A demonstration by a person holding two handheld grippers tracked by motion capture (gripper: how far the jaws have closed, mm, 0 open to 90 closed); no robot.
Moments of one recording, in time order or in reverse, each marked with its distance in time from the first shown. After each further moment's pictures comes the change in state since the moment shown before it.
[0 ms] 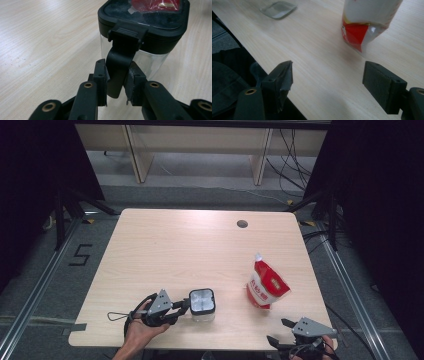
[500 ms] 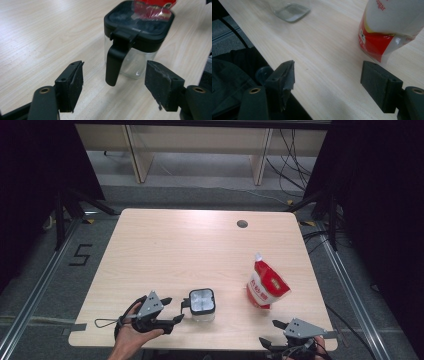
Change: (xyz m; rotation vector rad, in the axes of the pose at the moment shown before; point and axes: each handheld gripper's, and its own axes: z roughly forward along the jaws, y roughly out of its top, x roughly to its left) left arm -0.009 0.004 -0.034 -0.033 0.057 -0.070; right arm 0.013 0.008 0.009 -0.014 0.041 -0.050
